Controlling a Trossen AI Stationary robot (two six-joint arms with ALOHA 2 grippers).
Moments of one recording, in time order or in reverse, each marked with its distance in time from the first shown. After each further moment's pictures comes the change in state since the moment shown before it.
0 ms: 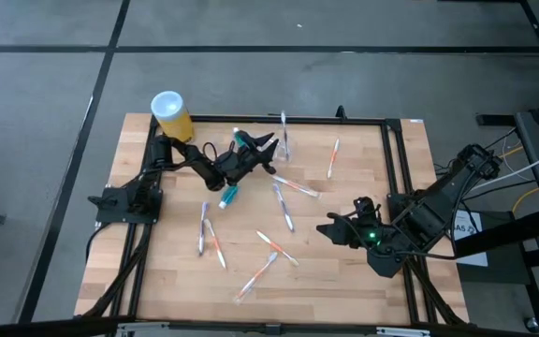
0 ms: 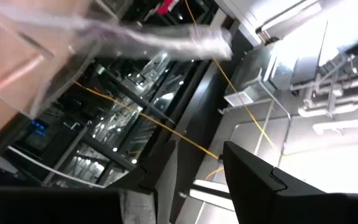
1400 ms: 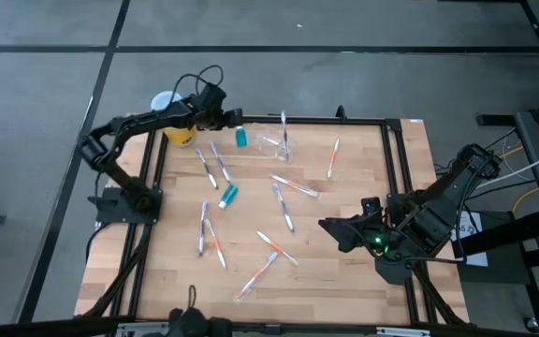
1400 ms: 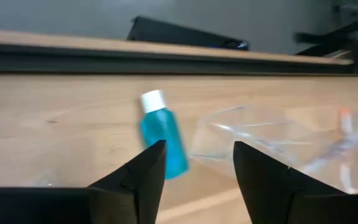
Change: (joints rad) left arm 0.541 -0.526 0.278 -1.923 0.555 1.444; right arm 0.057 0.000 0.000 0.066 0.248 -0.237
